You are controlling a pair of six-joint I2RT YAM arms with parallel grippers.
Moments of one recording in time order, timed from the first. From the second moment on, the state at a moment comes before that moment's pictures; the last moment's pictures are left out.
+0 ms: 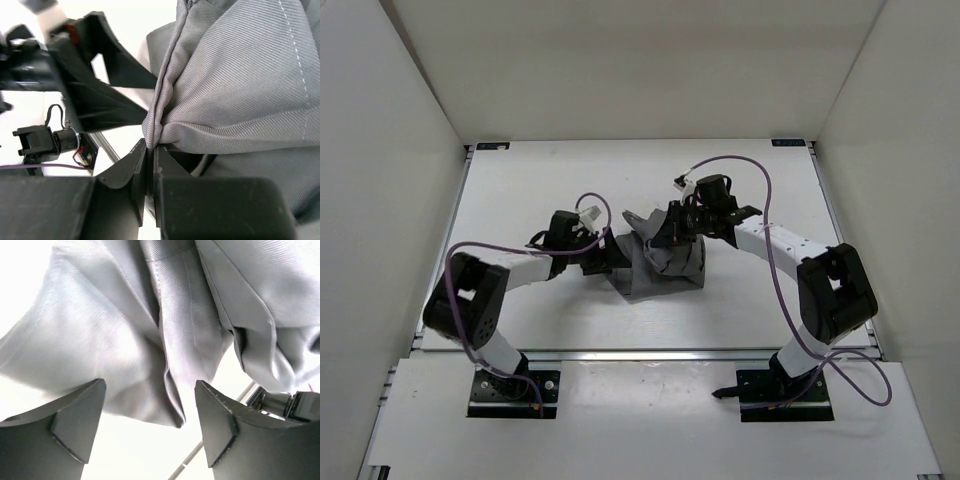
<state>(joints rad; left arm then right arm) -0.41 1.64 0.72 0.16 0.54 -0.60 0.46 1.63 1.09 -0.17 -0.62 0.52</state>
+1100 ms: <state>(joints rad) -0.25 1.30 0.82 -0.19 0.38 -0.49 0.27 1.37 1.00 -0.12 -0.52 0.42</state>
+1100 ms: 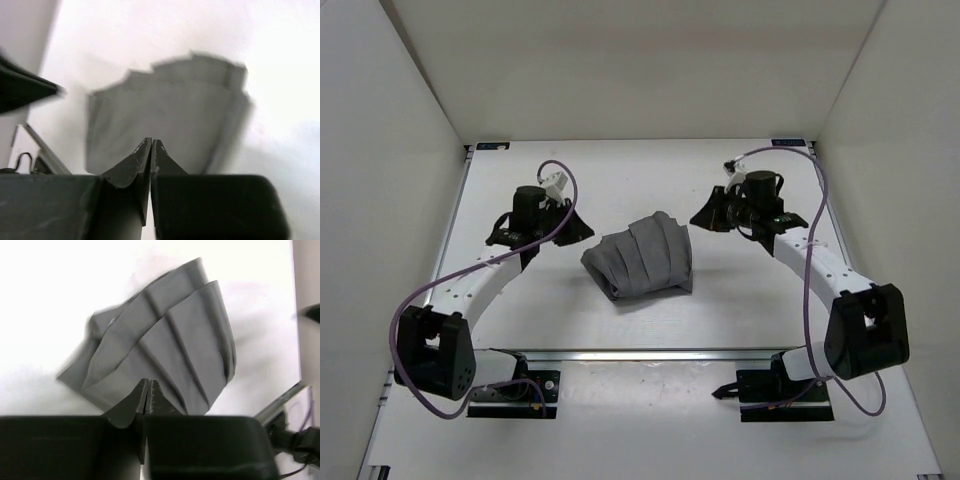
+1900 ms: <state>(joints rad) -0.34 1.44 0.78 -0.15 0.36 -0.46 0.30 1.68 1.00 -0.21 -0.62 0.37</state>
